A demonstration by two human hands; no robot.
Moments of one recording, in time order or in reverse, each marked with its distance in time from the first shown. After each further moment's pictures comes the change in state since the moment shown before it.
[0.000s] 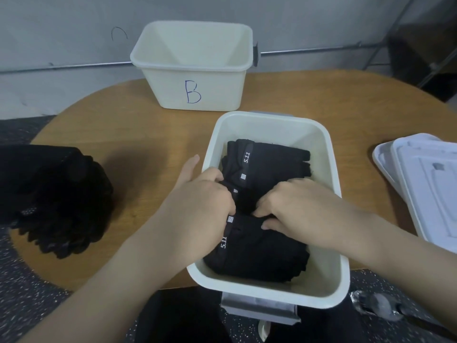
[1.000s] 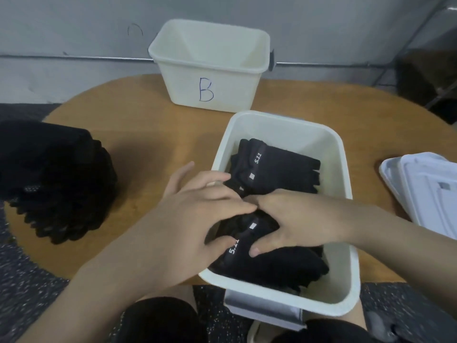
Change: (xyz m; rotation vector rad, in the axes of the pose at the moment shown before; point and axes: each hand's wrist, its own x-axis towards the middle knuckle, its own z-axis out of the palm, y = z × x) left_hand -0.052 0.003 -0.006 -0.372 0.227 0.072; right_hand 0.014 -0.004 -0.010 0.565 -0.247 -0.067
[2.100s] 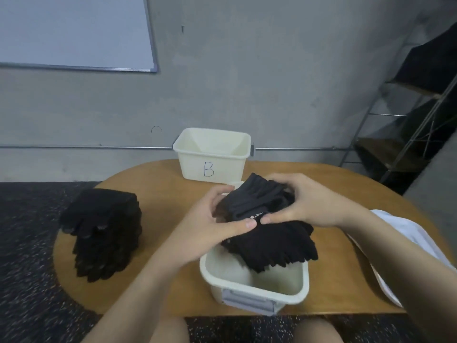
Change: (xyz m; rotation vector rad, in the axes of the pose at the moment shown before) left_hand 0.009 0.048 -0.030 -0.884 0.300 -0.134; right_hand -0.103 -0.048 -0.060 0.295 0.605 -0.265
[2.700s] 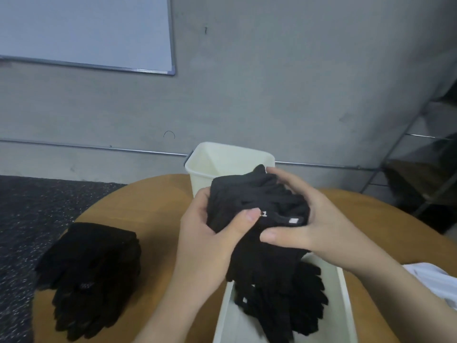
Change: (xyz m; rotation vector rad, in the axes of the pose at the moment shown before) left_hand 0.066 0.014 -0.027 -0.308 0.491 0.198; right_hand 0.094 -0.001 0.001 0.300 0.147 -0.049
